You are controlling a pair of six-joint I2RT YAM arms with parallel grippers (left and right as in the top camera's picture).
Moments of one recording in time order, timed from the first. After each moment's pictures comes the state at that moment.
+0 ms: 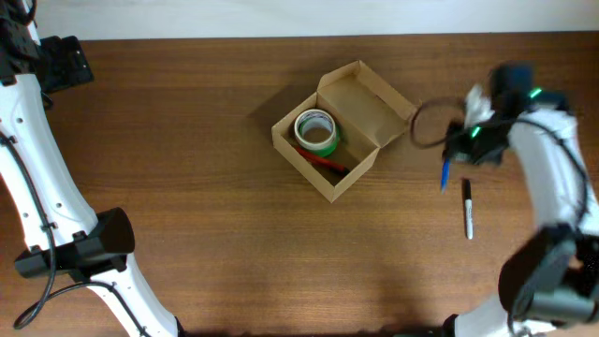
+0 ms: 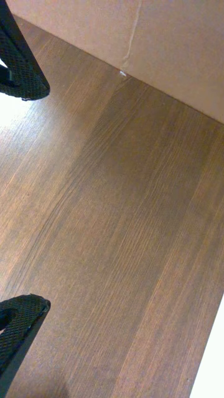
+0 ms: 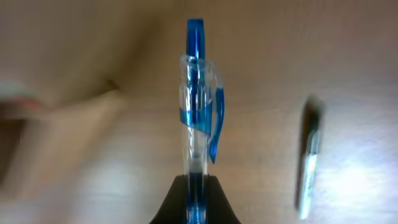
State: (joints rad) left arm 0.28 2.13 2.80 -1.69 -0.23 -0.09; right arm -0.17 1.76 1.58 -1.20 -0.24 0.04
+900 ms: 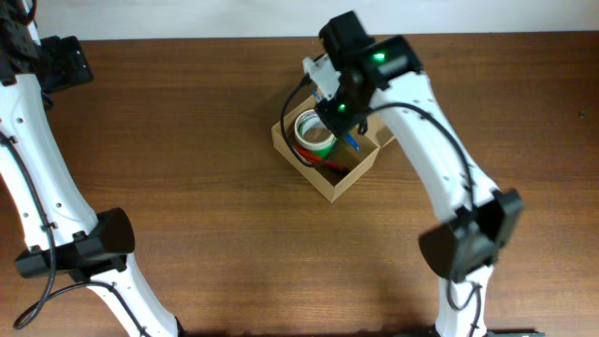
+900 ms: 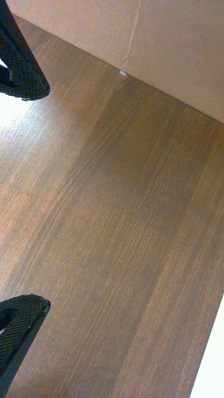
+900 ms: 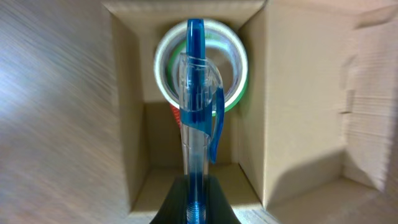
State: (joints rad) left arm 0.28 2.13 2.80 -1.69 -0.23 -0.09; right arm 0.44 2.11 2.19 -1.38 -0.03 -0.25
